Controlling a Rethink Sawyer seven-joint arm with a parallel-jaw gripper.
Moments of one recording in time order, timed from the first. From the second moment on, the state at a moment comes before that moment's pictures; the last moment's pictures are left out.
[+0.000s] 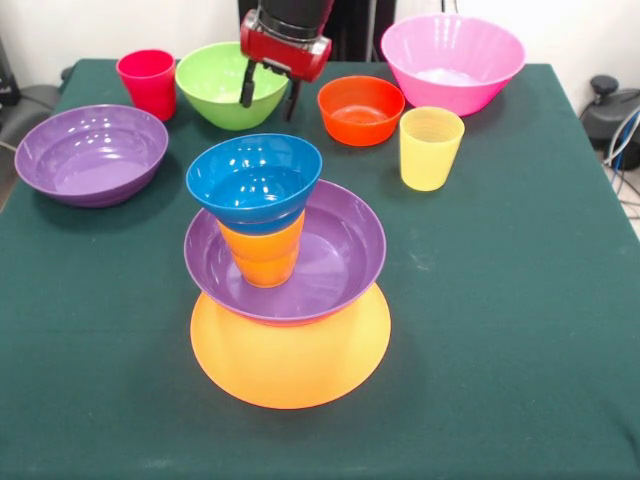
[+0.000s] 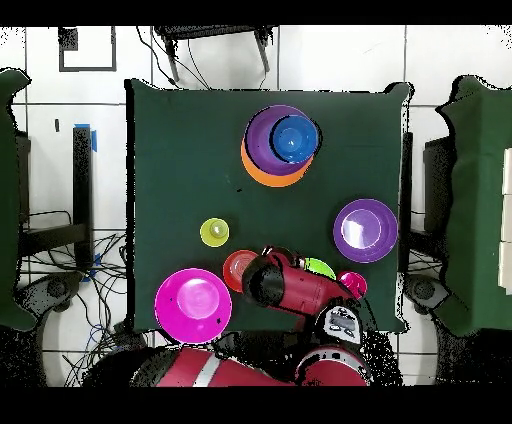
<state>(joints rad) -0.17 -0.49 -0.27 1.96 -0.05 -0.01 1.80</state>
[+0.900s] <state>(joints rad) -0.06 -0.52 -0.38 2.02 -0.03 -0.01 1.88</state>
